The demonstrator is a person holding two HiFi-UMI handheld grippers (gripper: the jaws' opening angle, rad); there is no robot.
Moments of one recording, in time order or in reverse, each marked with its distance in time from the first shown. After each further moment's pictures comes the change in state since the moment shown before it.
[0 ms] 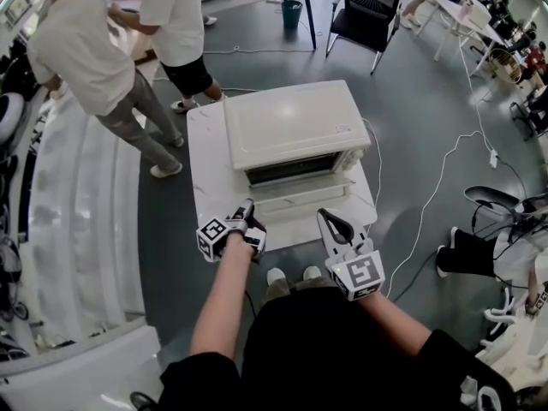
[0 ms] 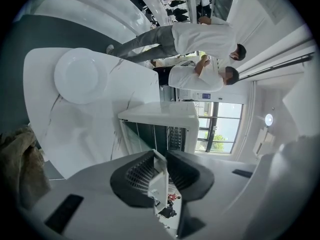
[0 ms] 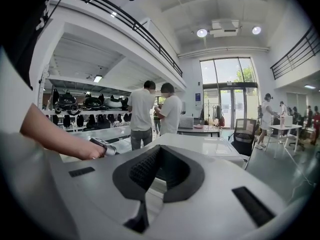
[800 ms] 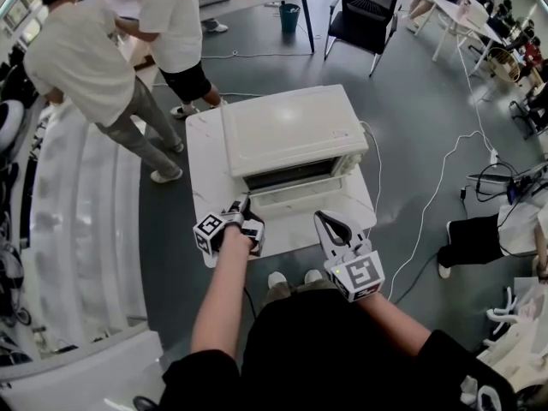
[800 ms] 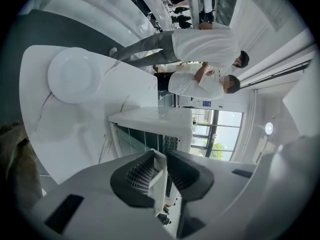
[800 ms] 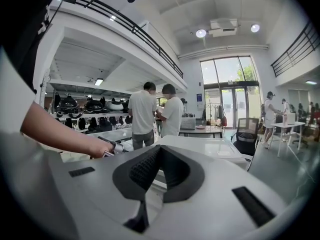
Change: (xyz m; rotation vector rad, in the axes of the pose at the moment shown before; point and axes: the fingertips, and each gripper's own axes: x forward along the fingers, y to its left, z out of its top) left arm 0.019 -0.032 0.015 -0.061 -0.065 -0.014; right arm 0.007 -0.007 0.014 0.015 -0.016 0.014
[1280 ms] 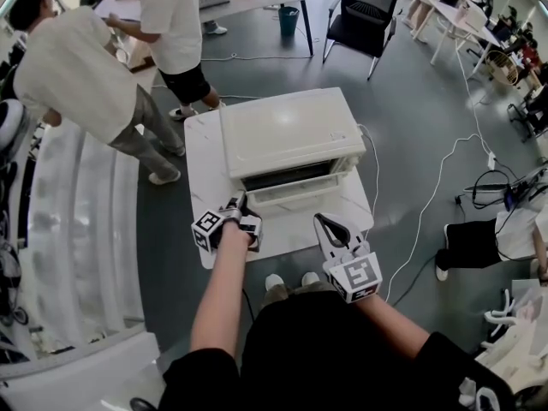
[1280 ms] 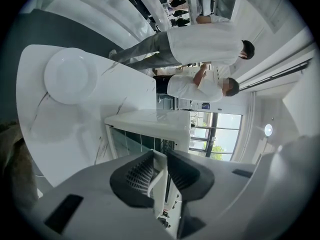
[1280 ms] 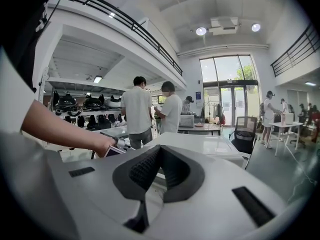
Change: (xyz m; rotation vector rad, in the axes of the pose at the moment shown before) left arm 0.008 -0.009 0.006 0.000 -0.035 -0.013; right arm -0.004 -0.002 -0.013 0.010 0.027 -0.002
